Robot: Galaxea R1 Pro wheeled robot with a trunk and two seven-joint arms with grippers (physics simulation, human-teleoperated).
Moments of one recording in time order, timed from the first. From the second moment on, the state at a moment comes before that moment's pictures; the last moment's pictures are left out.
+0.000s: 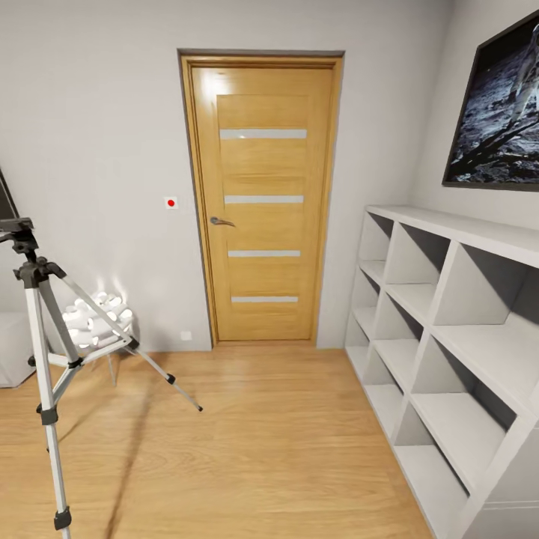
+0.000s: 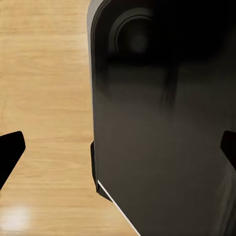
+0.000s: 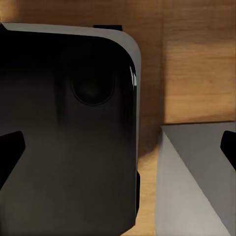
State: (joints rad) left arm 0.01 0.03 -0.01 -0.03 0.01 0.02 0.00; right arm 0.00 -0.05 0.00 -0.01 0.00 -0.10 0.01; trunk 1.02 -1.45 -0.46
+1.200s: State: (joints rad) left arm 0.01 0.09 0.00 -0.03 0.01 0.01 0.00; right arm 0.00 -0.05 0.00 -0.01 0.00 -0.10 0.01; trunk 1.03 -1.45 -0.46
